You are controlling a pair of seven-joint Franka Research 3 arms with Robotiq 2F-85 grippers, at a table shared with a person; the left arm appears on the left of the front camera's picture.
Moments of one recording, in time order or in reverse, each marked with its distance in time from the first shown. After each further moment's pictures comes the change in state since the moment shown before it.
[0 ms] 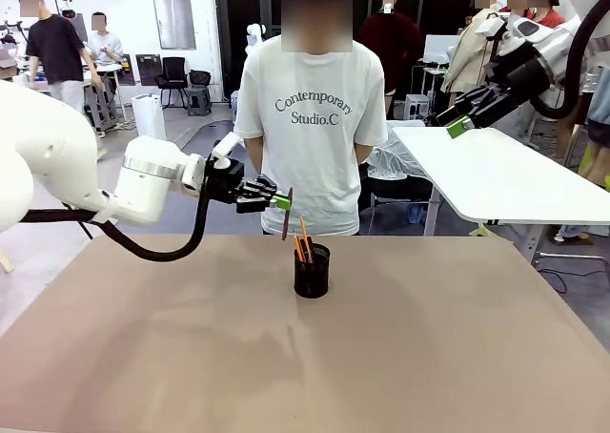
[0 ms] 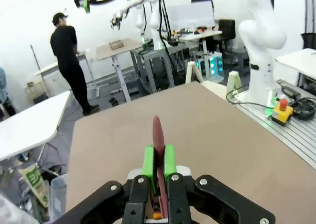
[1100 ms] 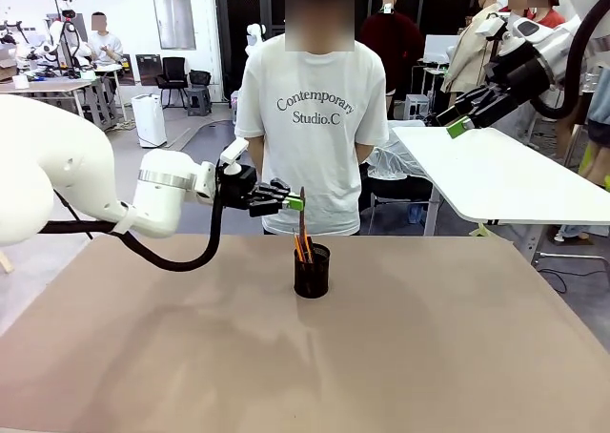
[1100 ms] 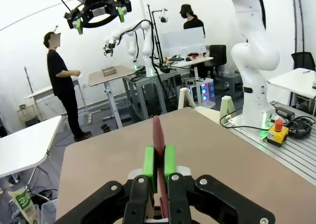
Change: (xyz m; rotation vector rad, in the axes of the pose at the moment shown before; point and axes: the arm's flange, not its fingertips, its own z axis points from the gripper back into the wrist) left arm -0.018 0.004 -0.030 -0.057 -0.138 0.016; right arm 0.000 0.000 0.000 0.000 0.000 0.000
